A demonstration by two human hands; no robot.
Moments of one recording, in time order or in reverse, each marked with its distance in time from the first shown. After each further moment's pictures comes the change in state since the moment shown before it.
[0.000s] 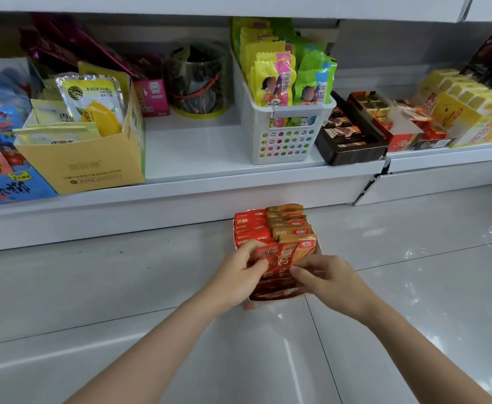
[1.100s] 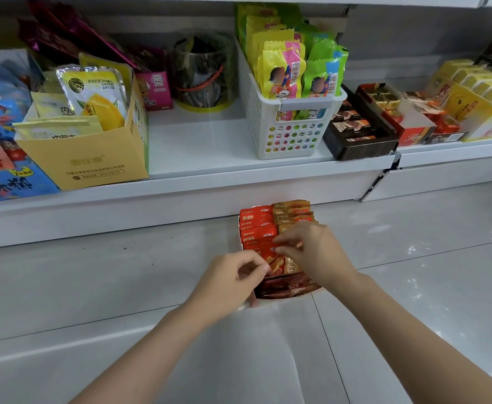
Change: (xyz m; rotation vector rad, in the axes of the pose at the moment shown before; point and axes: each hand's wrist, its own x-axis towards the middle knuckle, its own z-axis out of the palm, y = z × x) left_hand -0.023 -0.007 -0.021 0.204 0.034 0.100; right_hand 0.040 -0.037 0.015 -0.503 0.155 -0.312
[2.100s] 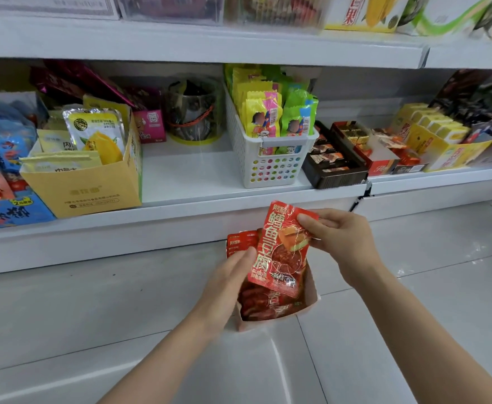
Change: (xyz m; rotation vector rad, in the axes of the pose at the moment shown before) left_hand 0.000 0.041 0.011 -0.623 -0.029 -0.023; right_hand 0.001 -0.015 -0.075 0.896 0.311 0.407
